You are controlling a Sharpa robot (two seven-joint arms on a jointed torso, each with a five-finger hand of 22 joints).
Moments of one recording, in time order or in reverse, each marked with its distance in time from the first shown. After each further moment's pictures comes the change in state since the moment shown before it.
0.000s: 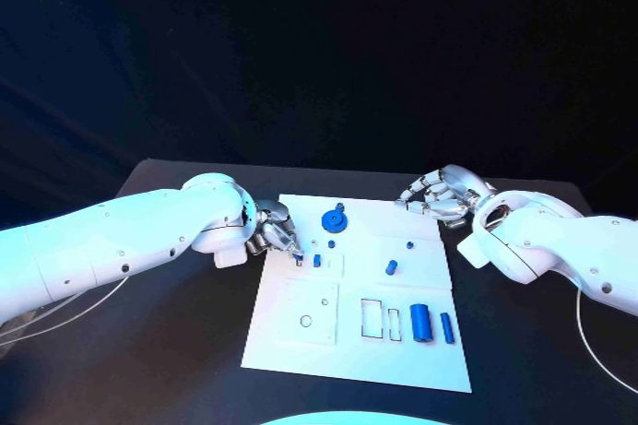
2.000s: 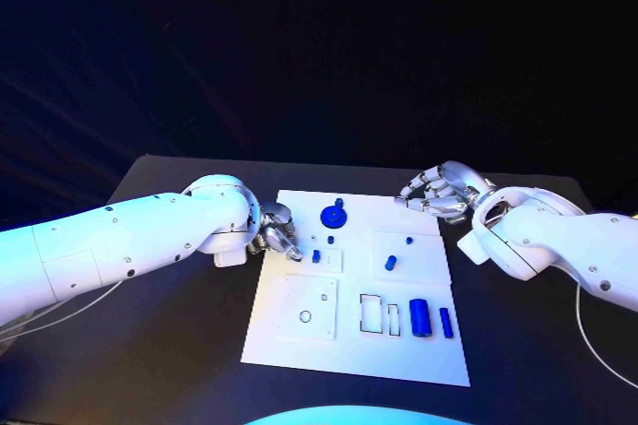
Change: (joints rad) left arm -0.012 0.013 -0.004 0.015 -0.113 0.035 -0.024; left_hand -0.026 0.005 0.000 0.000 0.001 0.004 0.001 0.011 0.031 0.030 -0.009 0.026 0.033 -0.004 -0.003 0.004 0.000 0.000 0.000 0.000 -0.001 -0.003; right arm -0.004 -0.001 0.000 0.000 -0.037 0.000 -0.004; right_hand 0.000 0.000 0.000 0.000 0.000 -0.007 0.000 0.004 -0.001 0.000 0.000 0.000 0.000 0.000 0.000 0.000 0.000 0.000 0.000 0.000 0.000 0.000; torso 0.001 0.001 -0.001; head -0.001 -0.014
